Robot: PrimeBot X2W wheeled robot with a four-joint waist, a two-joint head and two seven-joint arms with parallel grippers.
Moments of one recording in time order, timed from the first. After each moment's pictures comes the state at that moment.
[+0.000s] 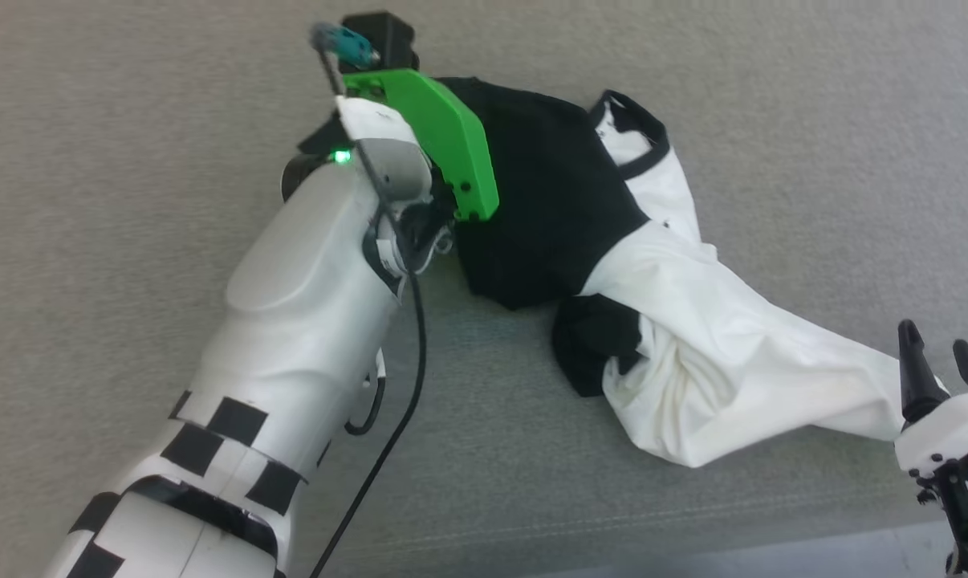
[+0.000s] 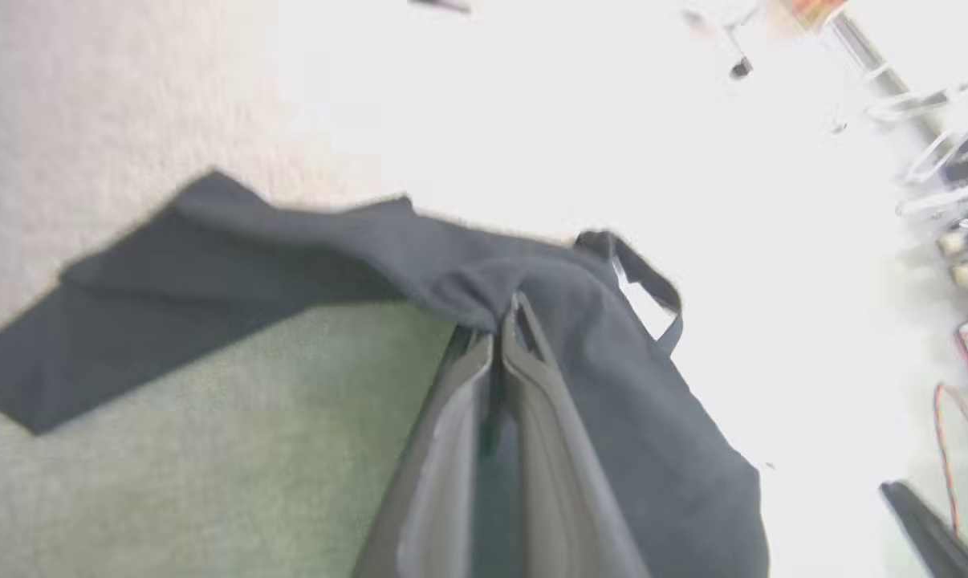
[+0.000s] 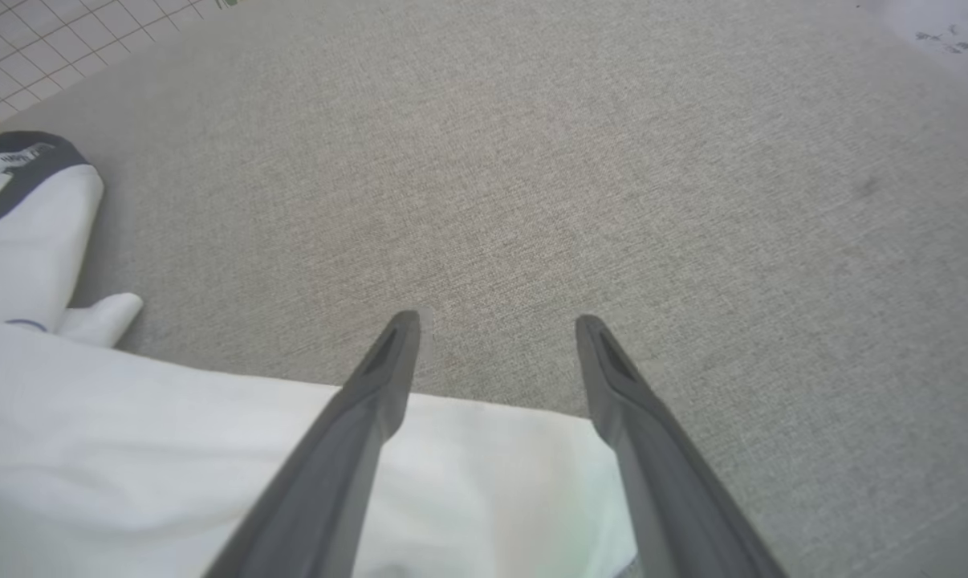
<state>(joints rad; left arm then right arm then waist) -1.00 0.05 -0.55 0.71 -0.84 0.10 0.36 -0.16 -0.06 -0.39 0.14 0.30 0.13 0.23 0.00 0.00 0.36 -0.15</state>
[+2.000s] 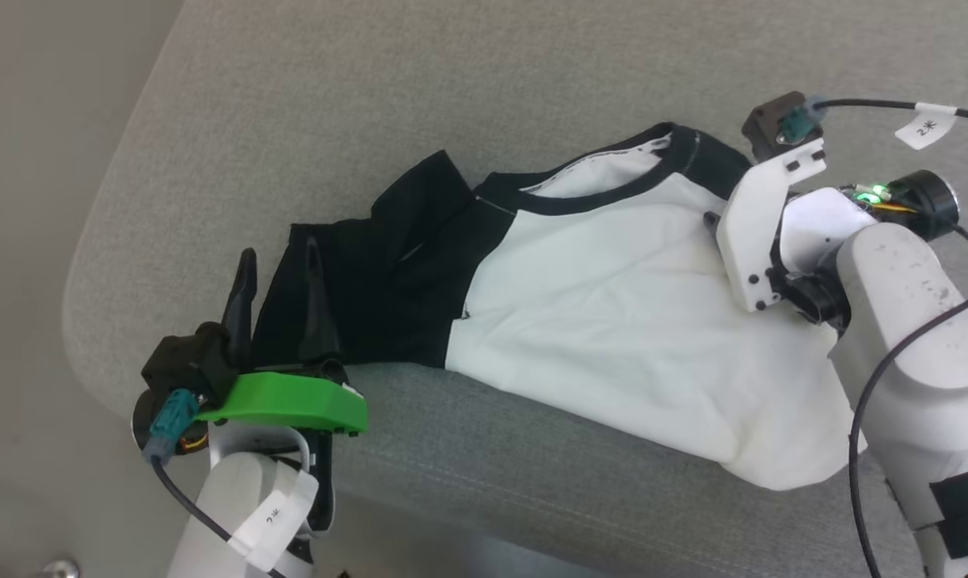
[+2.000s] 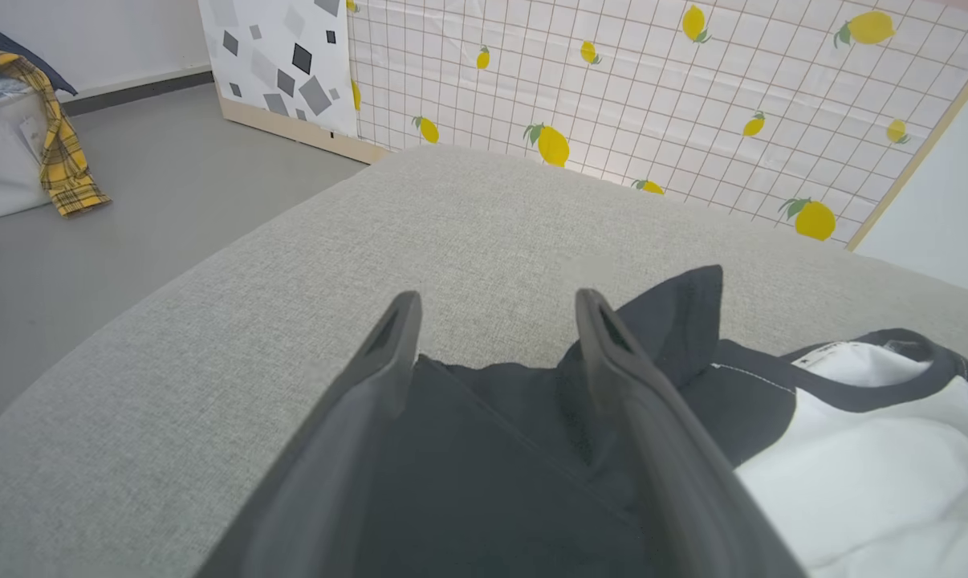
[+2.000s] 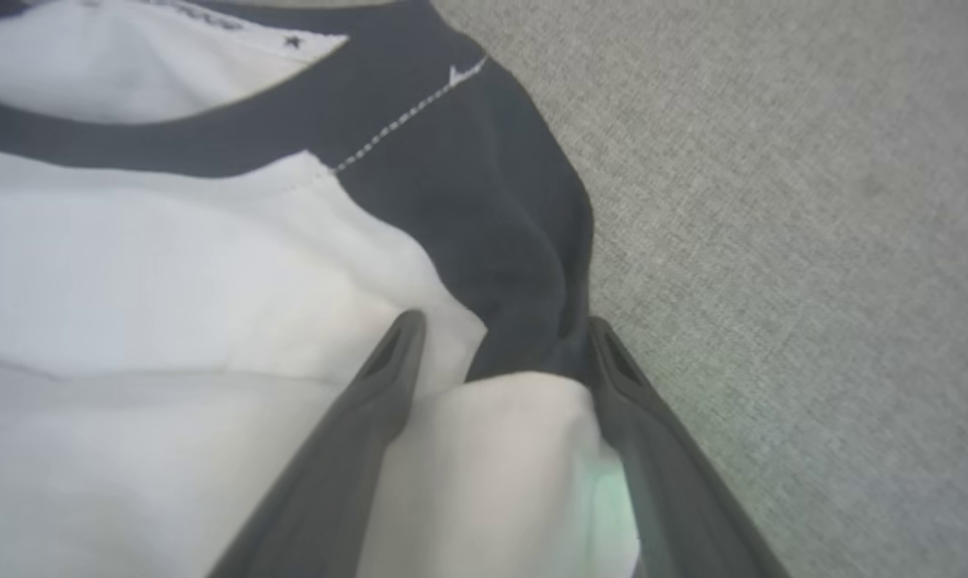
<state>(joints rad) -0.23 0.07 -0.14 0.09 -0.35 0.10 -0.26 -0.77 -0.21 0.27 0.55 0.16 0.13 0.71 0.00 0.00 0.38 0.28</state>
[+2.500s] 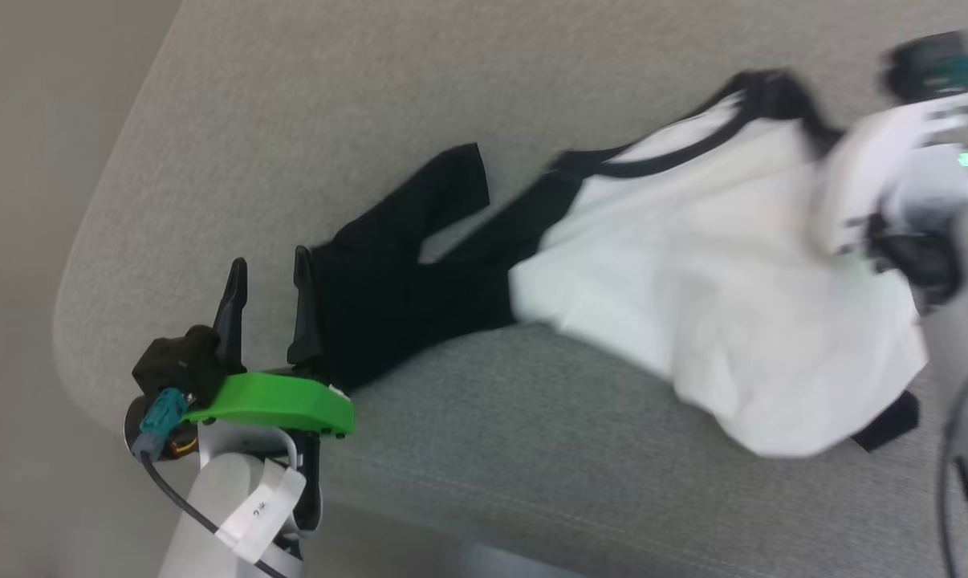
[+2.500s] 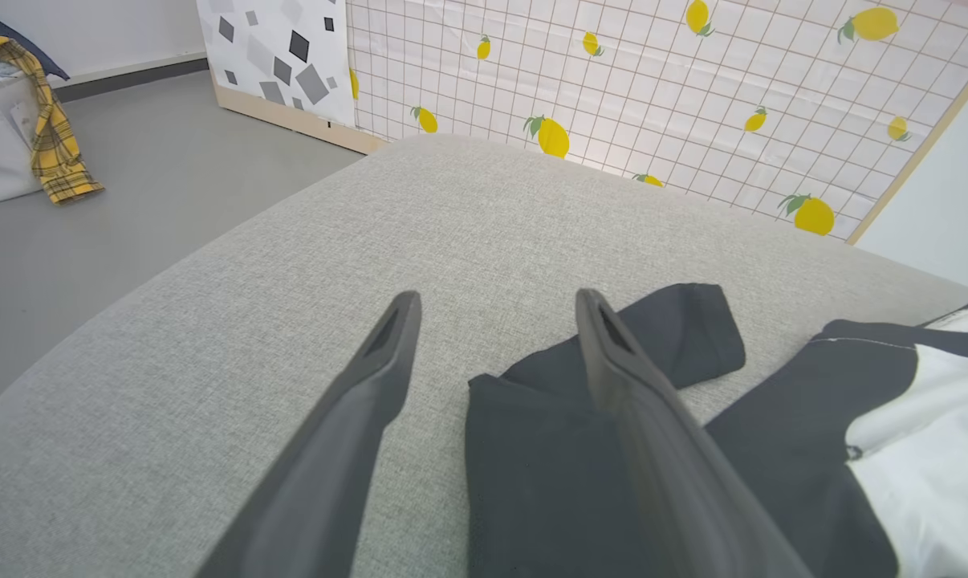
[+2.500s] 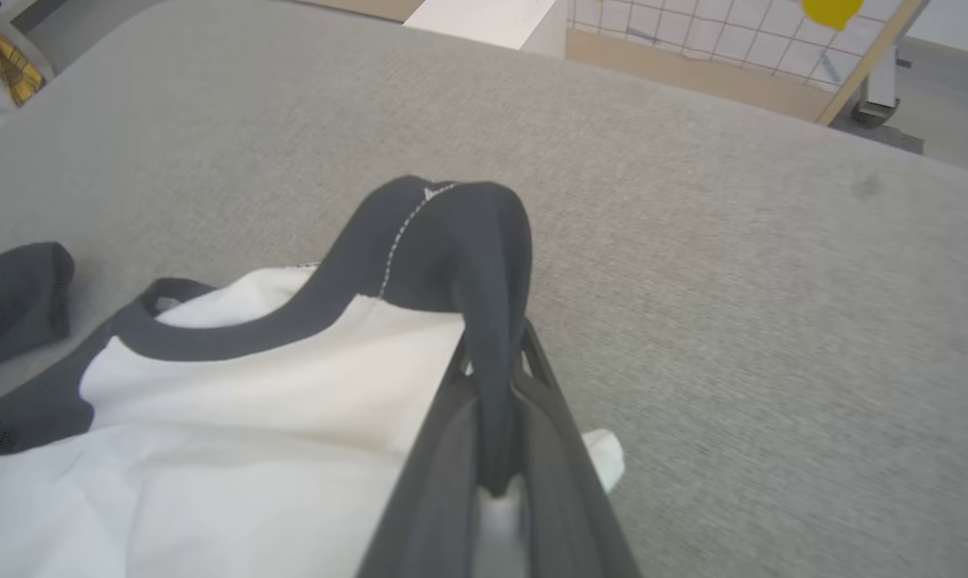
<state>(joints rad) -0.24 0.05 -0.08 0.16 -0.34 0.06 -0.26 -0.76 -0.27 0.08 0.48 0.31 0.13 0.50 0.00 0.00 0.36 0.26</state>
